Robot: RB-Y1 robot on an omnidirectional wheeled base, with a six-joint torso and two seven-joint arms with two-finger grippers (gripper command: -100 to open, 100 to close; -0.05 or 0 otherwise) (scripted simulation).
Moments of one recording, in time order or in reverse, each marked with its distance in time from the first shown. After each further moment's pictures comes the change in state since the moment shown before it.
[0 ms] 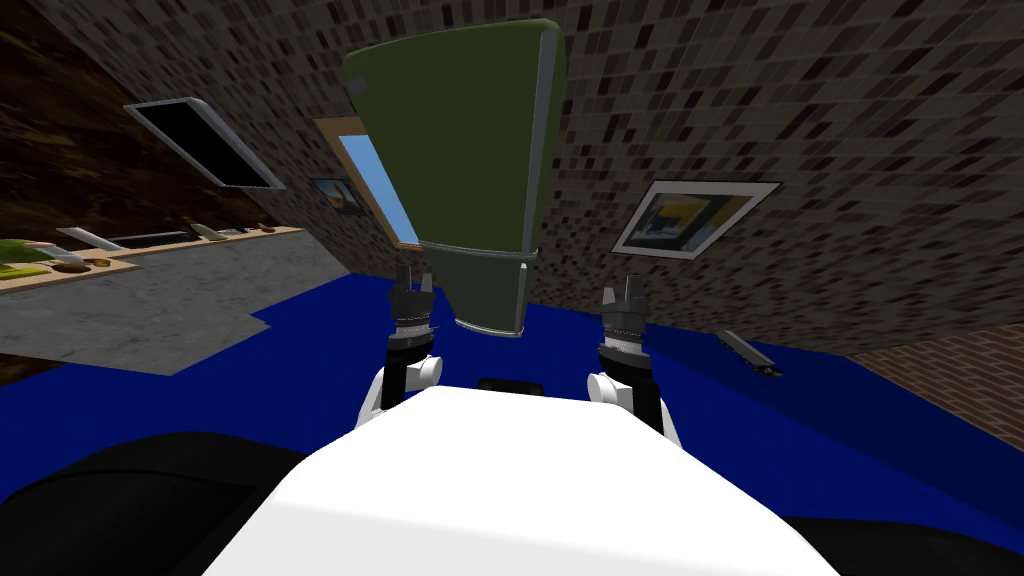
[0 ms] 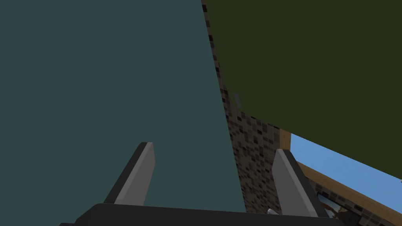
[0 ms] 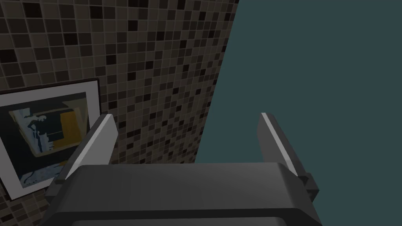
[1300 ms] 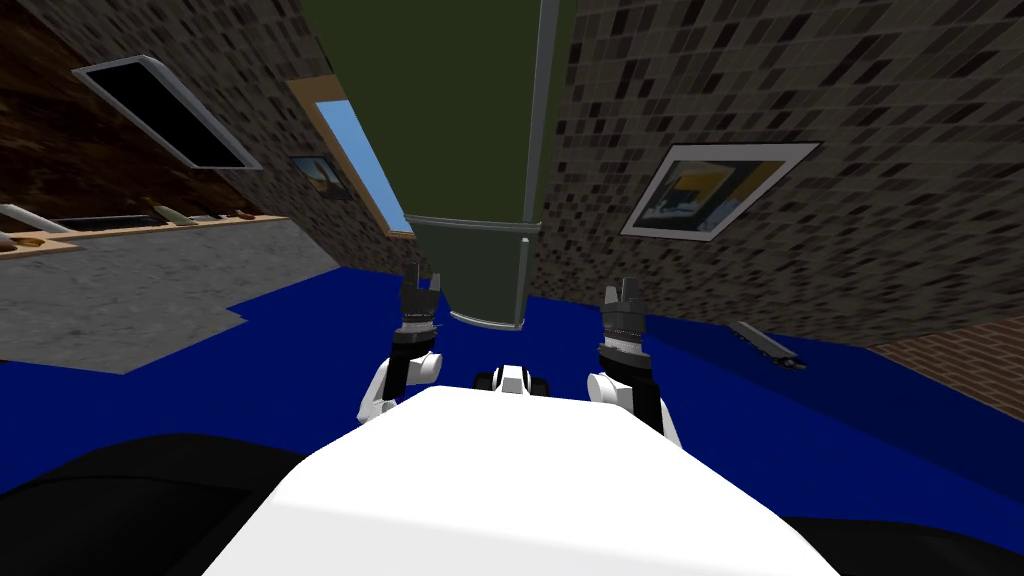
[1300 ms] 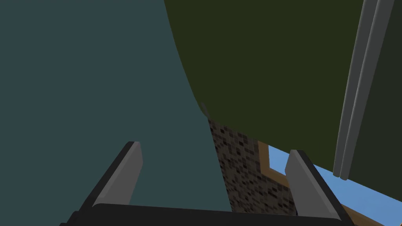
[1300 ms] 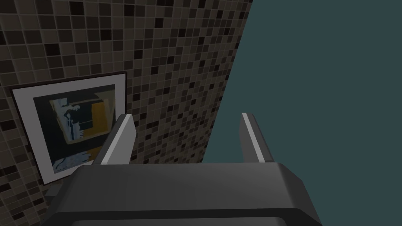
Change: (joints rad) left arm -0.051 0.084 -0.002 0.046 0.005 0.021 0.002; right arm 0.000 0.000 0.000 0.000 0.000 0.000 0.000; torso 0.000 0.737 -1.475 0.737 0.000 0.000
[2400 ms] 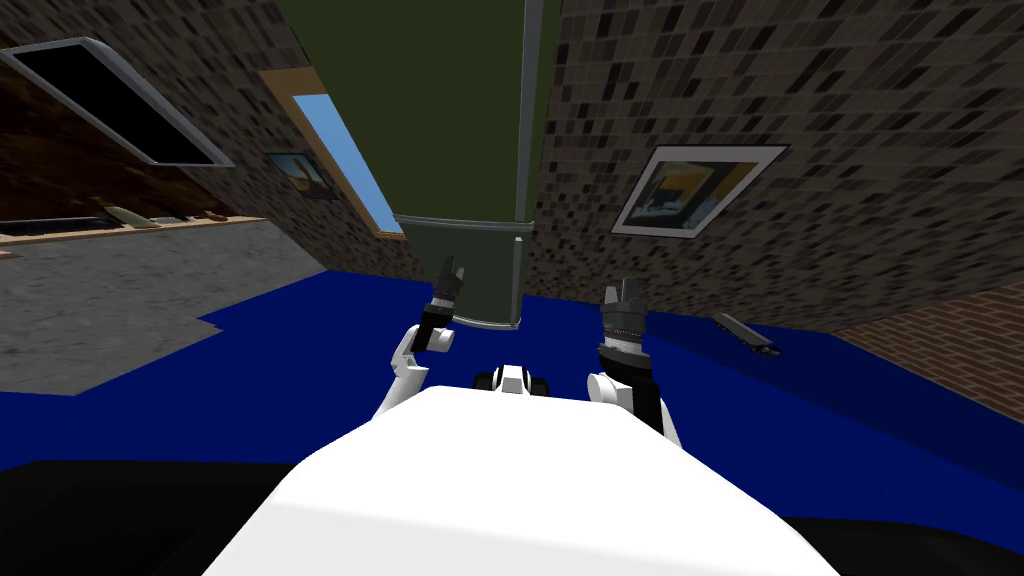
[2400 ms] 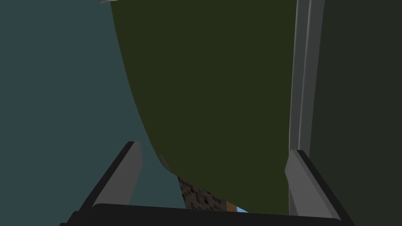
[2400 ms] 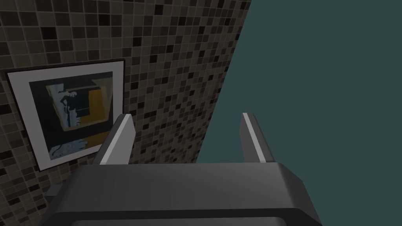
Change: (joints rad) left arm -0.317 0.159 -0.045 0.253 0.022 0.163 0.007; right arm 0.000 0.000 0.000 0.000 0.000 0.000 0.000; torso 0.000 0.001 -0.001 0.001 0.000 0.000
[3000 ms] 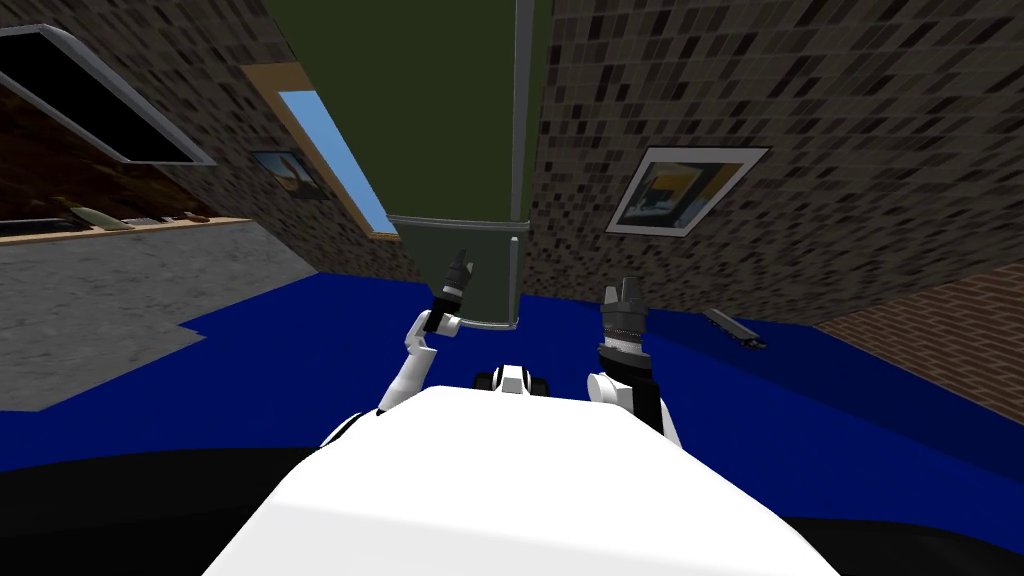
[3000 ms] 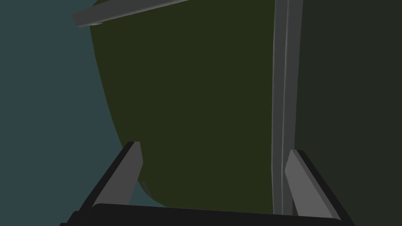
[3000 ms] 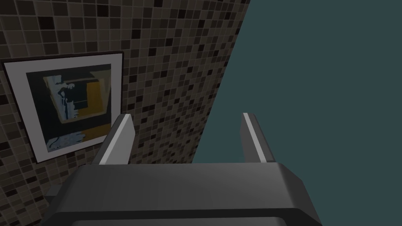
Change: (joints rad) left arm -0.178 0.039 -0.027 0.129 0.008 0.097 -0.001; right arm 0.000 0.000 0.000 0.000 0.000 0.000 0.000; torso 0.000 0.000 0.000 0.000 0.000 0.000
